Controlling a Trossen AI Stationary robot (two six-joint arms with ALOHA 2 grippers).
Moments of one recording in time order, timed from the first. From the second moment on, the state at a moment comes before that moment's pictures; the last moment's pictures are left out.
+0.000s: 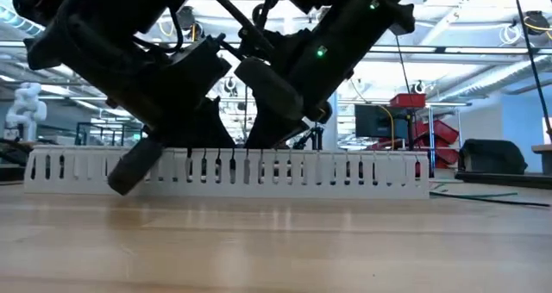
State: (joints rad) left arm -0.38 1.80 0.73 0.28 -0.66 0.52; right arm 0.25 2.05 1.30 -0.22 0.43 0.41
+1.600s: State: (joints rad) left arm -0.36 1.57 0.77 0.08 -0.75 0.30; right arm 0.08 1.77 1.23 -0.64 0.48 0.13
